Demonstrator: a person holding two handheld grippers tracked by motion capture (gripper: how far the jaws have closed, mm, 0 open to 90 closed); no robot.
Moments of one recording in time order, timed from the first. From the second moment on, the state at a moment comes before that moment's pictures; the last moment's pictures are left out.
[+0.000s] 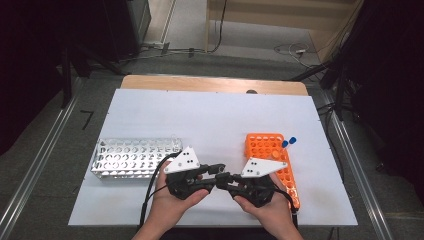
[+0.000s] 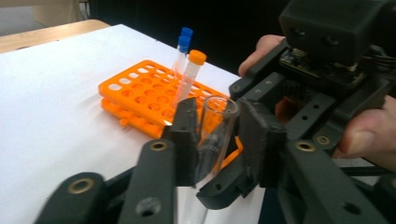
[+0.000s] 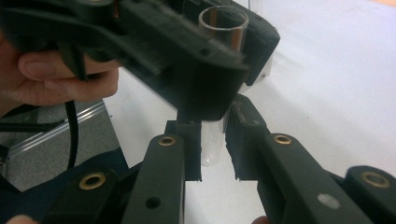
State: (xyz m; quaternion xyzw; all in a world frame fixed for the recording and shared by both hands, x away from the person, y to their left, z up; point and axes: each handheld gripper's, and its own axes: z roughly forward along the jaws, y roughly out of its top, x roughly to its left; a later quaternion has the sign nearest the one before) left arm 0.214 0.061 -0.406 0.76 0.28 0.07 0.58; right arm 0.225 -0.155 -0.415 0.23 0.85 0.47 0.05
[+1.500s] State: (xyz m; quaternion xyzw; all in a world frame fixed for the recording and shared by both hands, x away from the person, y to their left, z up) left arm 0.240 0.136 -0.392 0.71 0.35 0.17 0.58; right arm 0.246 -0.235 -0.382 0.24 0.81 0.54 0.07
